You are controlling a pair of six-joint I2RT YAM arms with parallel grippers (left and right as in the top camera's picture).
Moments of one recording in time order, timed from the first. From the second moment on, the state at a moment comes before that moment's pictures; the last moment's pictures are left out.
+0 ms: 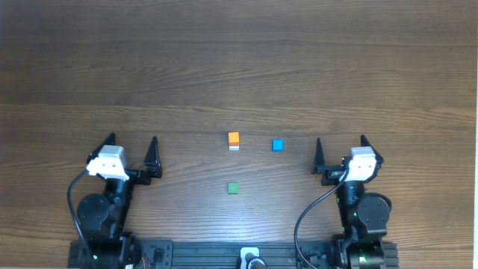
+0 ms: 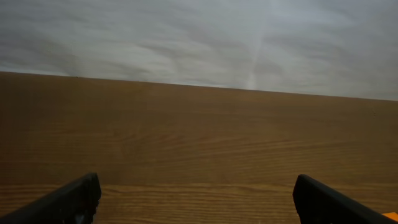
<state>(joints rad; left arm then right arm) -0.01 0.01 0.02 -0.08 0.10 -0.12 0.05 0.01 0.01 -0.06 -0.01 -0.04</state>
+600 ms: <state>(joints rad) -0.01 0.01 0.02 -0.07 0.10 -0.12 0.05 0.50 0.55 -0.39 -0.20 0.10</state>
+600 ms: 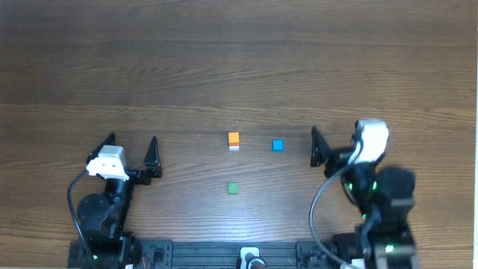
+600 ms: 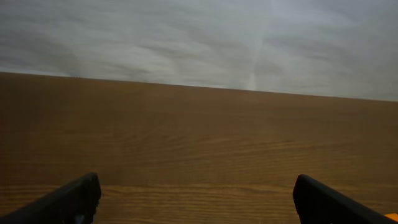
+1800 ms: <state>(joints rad) -0.01 0.01 0.02 -0.07 0.10 -0.12 0.98 1.56 0.96 -0.77 0.02 0.84</state>
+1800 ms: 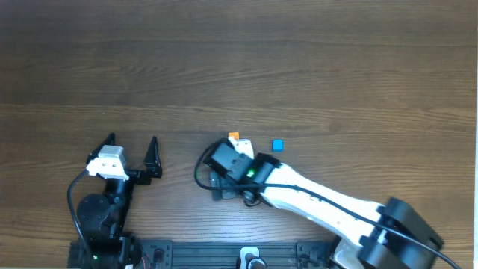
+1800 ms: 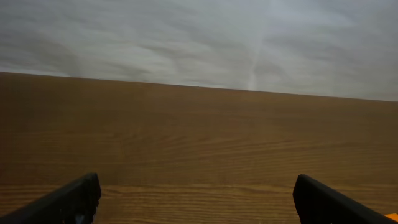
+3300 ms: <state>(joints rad) -0.01 0.01 0.02 -0.07 0.10 -0.12 1.06 1.74 1.05 -0.82 0.09 1.02</state>
